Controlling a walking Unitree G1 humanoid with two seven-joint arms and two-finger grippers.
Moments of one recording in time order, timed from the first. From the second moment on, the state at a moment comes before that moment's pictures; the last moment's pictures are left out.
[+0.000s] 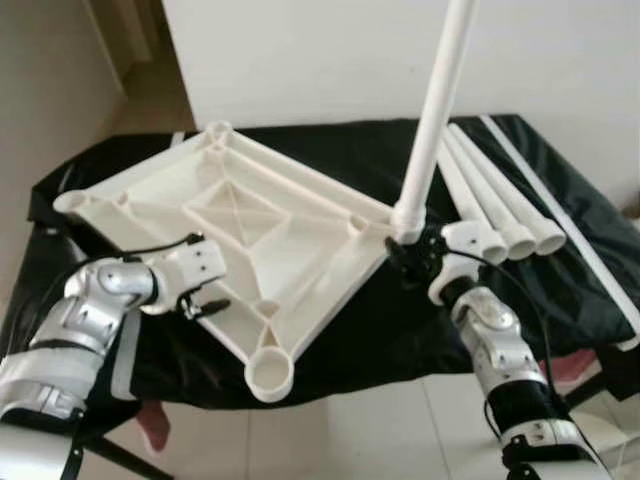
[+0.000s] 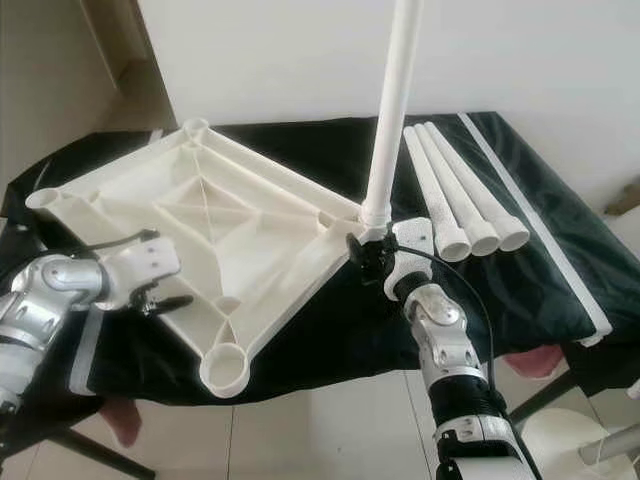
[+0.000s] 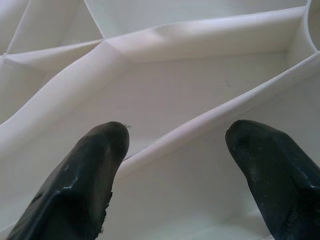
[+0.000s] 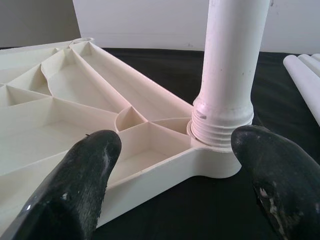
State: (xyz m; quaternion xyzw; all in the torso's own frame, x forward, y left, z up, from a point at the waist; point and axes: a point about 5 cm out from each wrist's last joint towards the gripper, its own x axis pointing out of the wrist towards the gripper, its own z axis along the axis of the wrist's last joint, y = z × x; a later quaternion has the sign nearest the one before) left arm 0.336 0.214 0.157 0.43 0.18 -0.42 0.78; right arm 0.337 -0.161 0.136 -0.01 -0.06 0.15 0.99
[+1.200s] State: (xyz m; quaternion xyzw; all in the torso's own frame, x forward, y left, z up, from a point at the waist) left arm 0.369 0.167 0.152 0.21 0.22 -0.45 0.84; right arm 0.336 -0.175 0.153 -0.03 -0.08 0.14 0.99
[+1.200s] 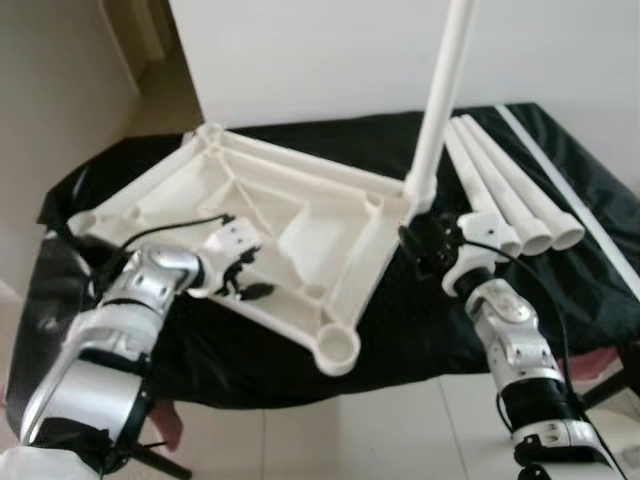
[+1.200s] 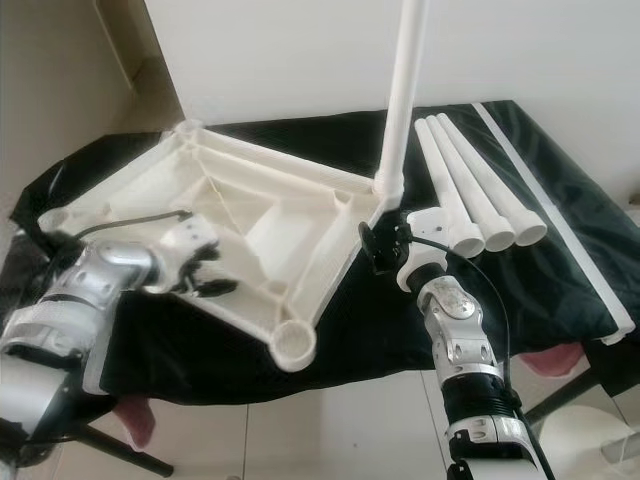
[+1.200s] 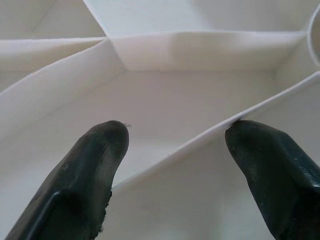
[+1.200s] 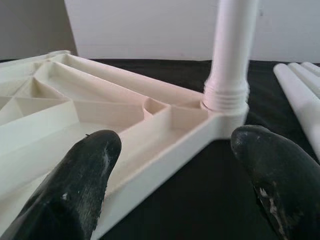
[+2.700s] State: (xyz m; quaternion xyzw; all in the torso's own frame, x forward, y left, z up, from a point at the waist) left arm 0.296 0.160 0.145 0.19 0.15 -0.57 0.78; right arm 0.332 -0.163 0.149 0.00 -0.07 0.16 0.99
